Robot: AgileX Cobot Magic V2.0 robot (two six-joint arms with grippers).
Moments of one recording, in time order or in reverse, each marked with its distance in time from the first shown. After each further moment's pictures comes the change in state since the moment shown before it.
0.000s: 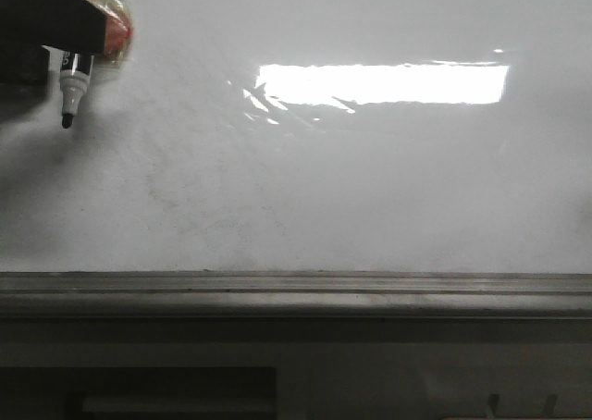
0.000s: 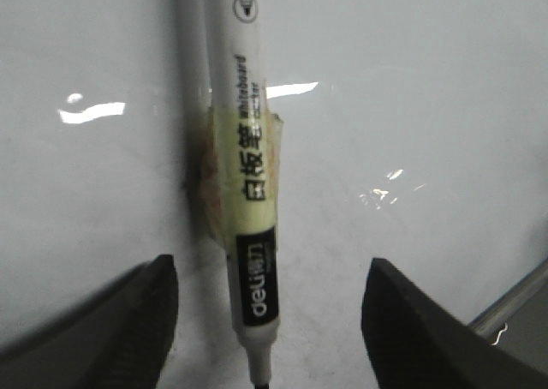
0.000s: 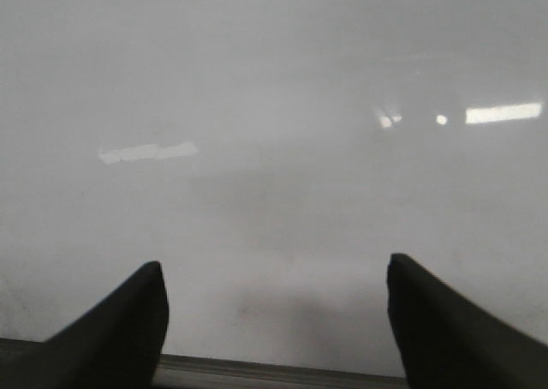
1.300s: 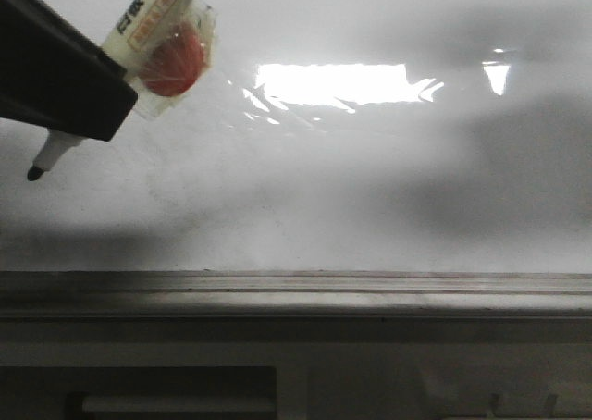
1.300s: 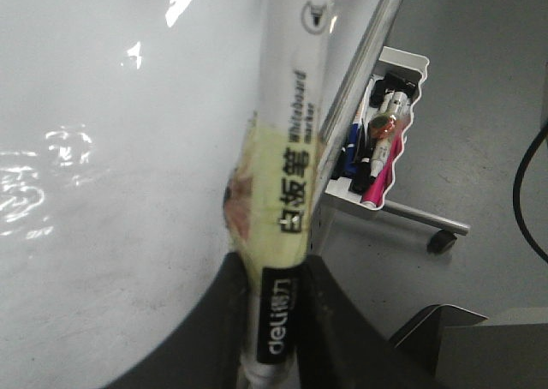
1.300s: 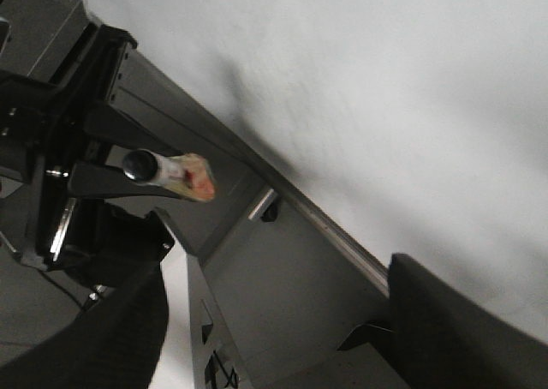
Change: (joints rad) left arm -0.266 -0.034 -0.093 0.573 0.175 0.008; right arm 0.045 0.642 -0.494 0.581 0.614 -0.598
